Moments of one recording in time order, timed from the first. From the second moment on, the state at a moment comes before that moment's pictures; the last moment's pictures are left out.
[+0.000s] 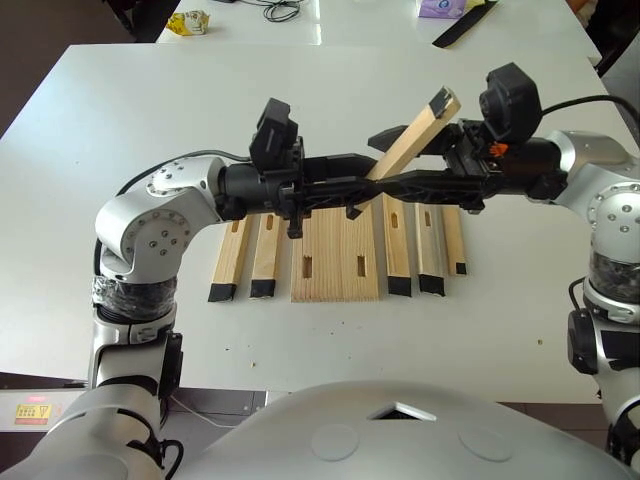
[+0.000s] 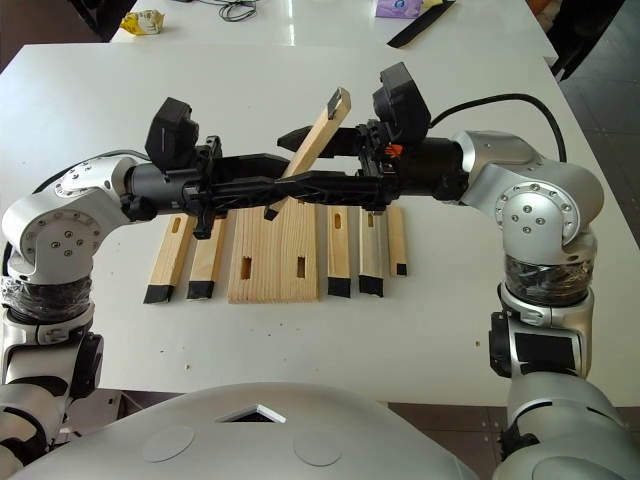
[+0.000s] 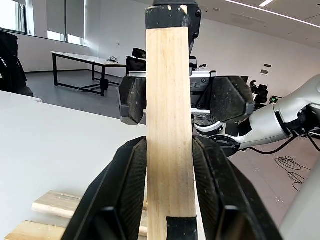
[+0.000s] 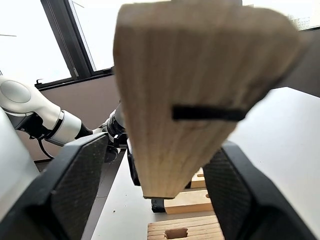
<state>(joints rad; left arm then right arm) -0.40 0.50 -0.01 -0.38 -0.96 0.82 -0.99 -0.51 -0.60 -0.04 -0.34 1.03 0.93 1.02</state>
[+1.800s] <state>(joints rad) -0.28 0.58 -0.04 -0.37 -0.80 0.75 -0.99 -0.42 -0.82 0.11 -0.21 0.40 0.36 1.16</state>
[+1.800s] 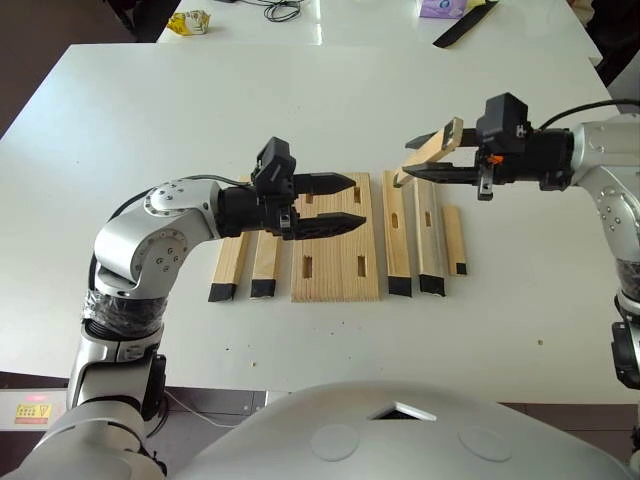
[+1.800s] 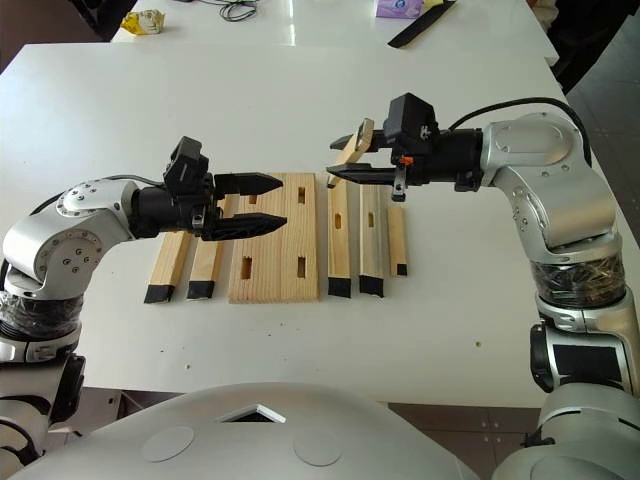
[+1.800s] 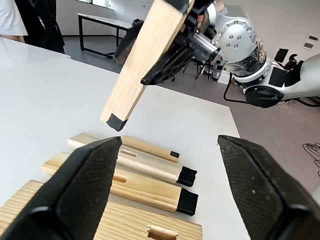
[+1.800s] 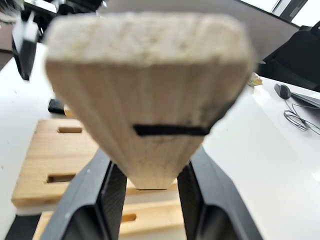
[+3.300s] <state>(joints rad) -0.17 0.58 -0.02 -0.44 -0.79 0.72 -0.90 -0.20 -0.78 0.12 0.09 0.24 -0.06 1.23</state>
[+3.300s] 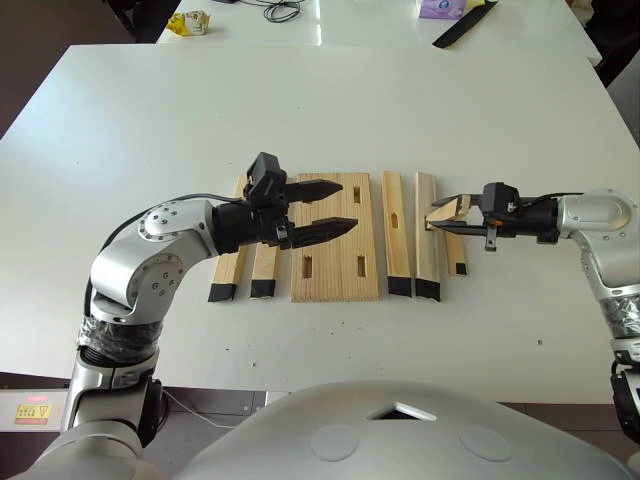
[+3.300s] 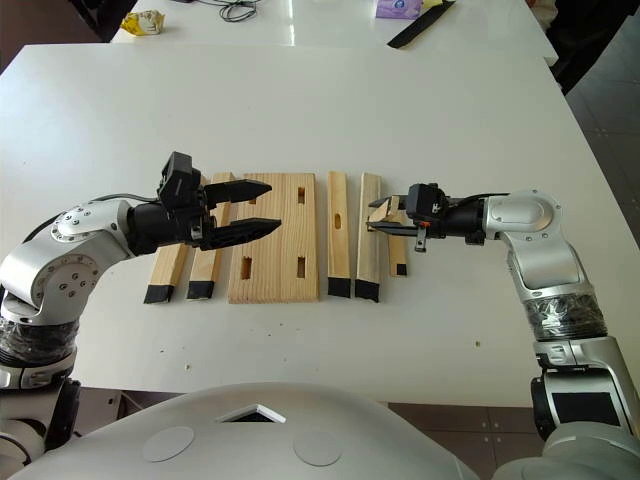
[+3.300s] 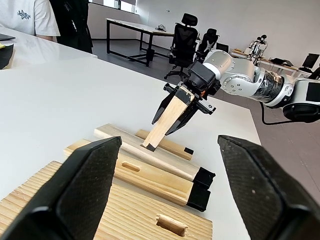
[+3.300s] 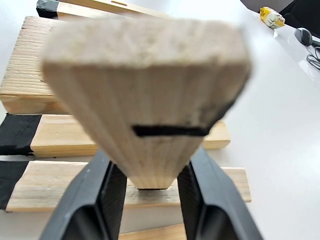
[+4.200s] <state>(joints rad) -0.20 0.59 -0.06 -0.43 -0.79 0.74 -0.92 -0.39 -0.71 0.25 0.32 0.25 -0.05 1.33</state>
